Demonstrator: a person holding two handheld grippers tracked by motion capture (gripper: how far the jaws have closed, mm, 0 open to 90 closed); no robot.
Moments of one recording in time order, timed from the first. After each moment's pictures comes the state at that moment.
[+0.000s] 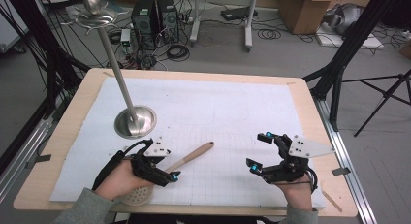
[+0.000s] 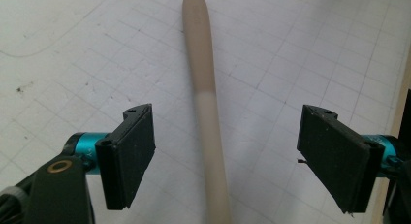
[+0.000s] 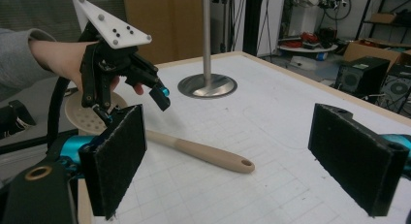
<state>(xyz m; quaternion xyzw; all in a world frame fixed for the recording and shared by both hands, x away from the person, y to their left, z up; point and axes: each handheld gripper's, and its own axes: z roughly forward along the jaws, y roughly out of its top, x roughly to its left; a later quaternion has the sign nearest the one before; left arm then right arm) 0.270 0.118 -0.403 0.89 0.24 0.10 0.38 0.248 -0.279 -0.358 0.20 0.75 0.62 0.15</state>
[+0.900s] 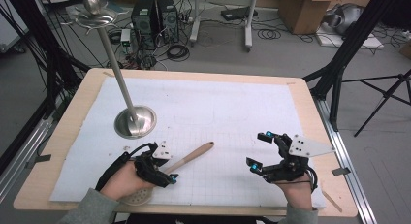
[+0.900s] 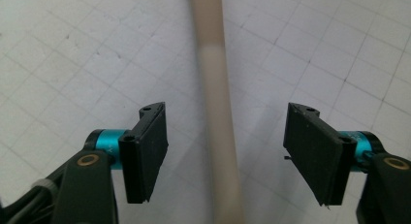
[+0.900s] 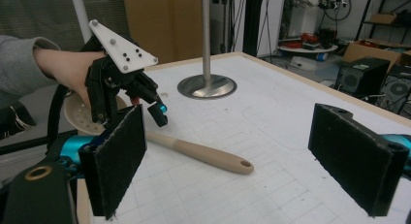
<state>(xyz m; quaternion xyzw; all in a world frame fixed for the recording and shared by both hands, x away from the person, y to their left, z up) 0.273 0.114 -0.419 0.91 0.25 0.09 0.31 0.250 -0.280 -0.358 0.20 0.74 0.62 0.15</state>
